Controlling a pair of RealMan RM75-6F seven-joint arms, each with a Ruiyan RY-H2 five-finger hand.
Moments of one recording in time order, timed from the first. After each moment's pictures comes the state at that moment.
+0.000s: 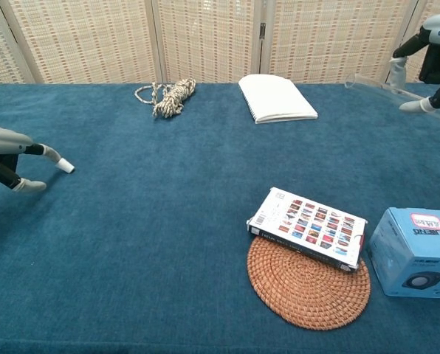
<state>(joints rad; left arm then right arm) -0.92 -1.24 0.08 -1.54 0.57 0.74 0.60 0.63 -1.16 0.16 -1.68 -1.14 1.04 -0.29</state>
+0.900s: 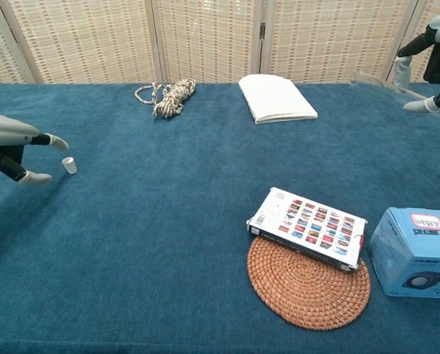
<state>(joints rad) -0.94 -1.21 0.09 -1.62 0.58 0.84 0.63 0.61 -1.16 0.17 -1.66 -1.16 1.04 -0.26</state>
